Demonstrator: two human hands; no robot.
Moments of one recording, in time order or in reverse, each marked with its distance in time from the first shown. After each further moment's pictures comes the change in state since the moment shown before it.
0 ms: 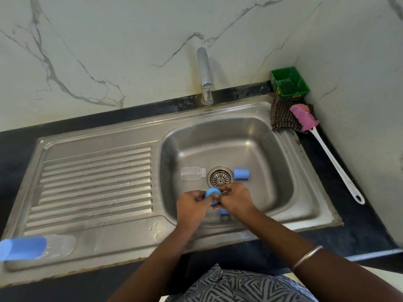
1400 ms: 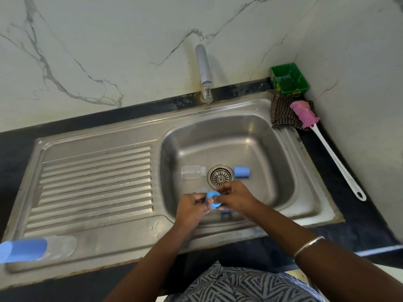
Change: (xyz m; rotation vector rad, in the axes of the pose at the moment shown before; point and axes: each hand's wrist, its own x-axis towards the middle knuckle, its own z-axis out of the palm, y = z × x) left_hand 0.009 -0.025 -0.001 -0.258 -0.191 -0.074; right_hand 0.004 -0.002 -0.014 -0.024 -0.207 -0.028
